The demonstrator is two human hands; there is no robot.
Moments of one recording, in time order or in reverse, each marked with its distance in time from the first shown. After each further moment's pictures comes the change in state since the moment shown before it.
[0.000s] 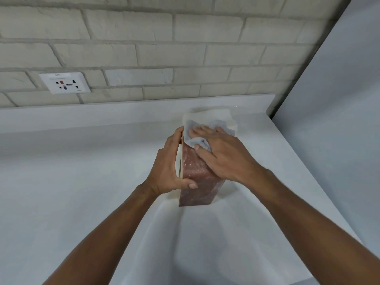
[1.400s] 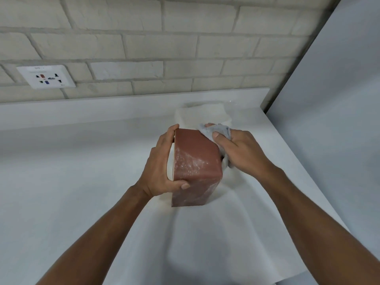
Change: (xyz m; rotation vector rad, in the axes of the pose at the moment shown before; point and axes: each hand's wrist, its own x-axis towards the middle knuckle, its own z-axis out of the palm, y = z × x) left_hand -0.001 -0.011 0.007 0.016 0.033 0.056; right_hand -0.009 0.059 0.002 0.359 0.181 0.244
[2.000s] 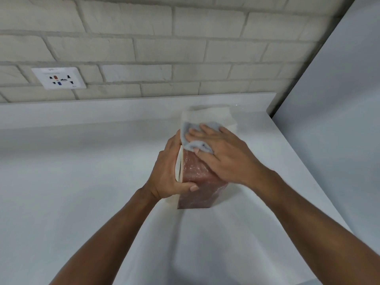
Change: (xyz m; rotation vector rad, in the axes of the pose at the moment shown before) left_hand -0.003 0.005 0.001 -0.039 0.006 0.030; right_hand -0.006 -0.054 0.015 -0.396 -0.205 -0.323
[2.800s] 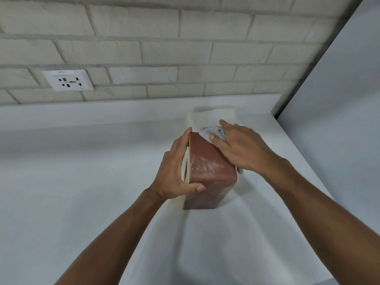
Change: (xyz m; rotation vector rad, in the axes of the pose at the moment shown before) left_hand 0.000 -0.003 -0.002 0.051 -0.004 -0.067; right_hand 0.010 0.008 -0.021 -0.033 -0.036 0.238
